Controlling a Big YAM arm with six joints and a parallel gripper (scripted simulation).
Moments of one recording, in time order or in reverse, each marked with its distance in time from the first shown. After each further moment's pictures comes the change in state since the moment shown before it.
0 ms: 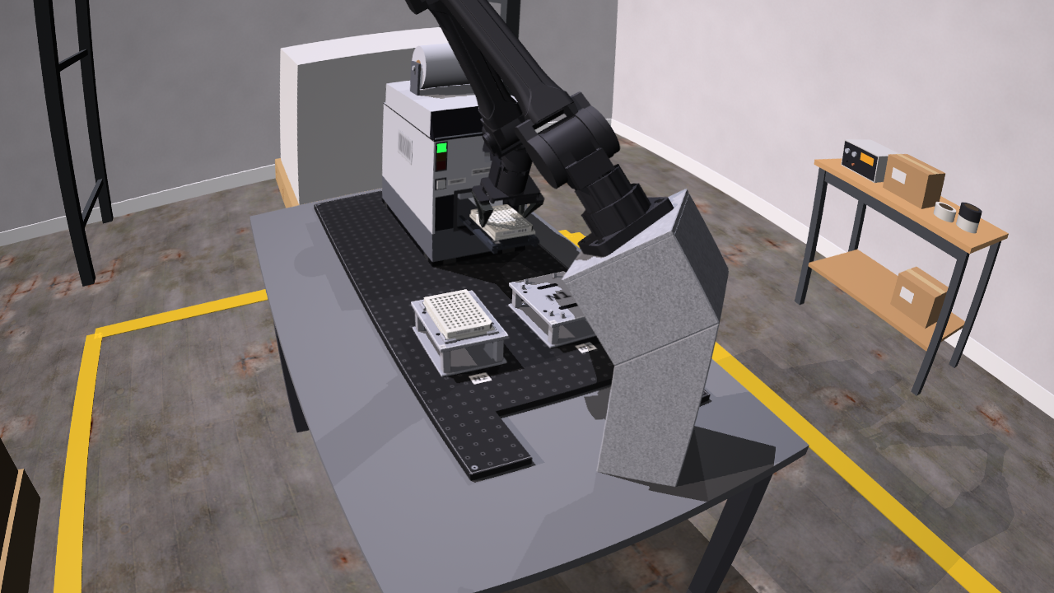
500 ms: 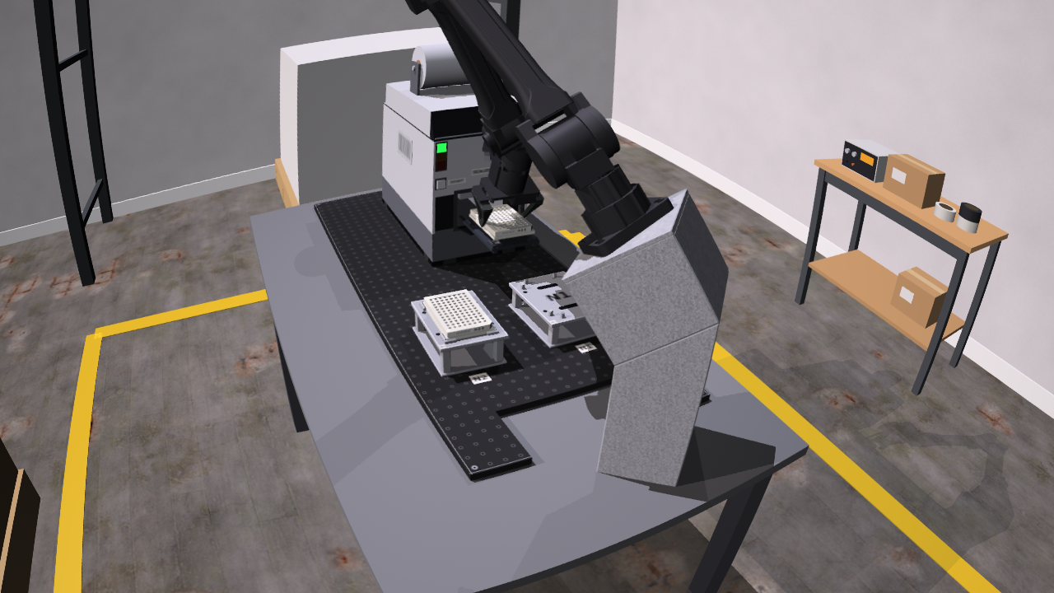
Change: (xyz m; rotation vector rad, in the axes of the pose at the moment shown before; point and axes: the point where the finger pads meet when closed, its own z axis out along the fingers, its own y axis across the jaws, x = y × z) arm -0.002 0.000 0.001 -0.004 -0.002 -0.001
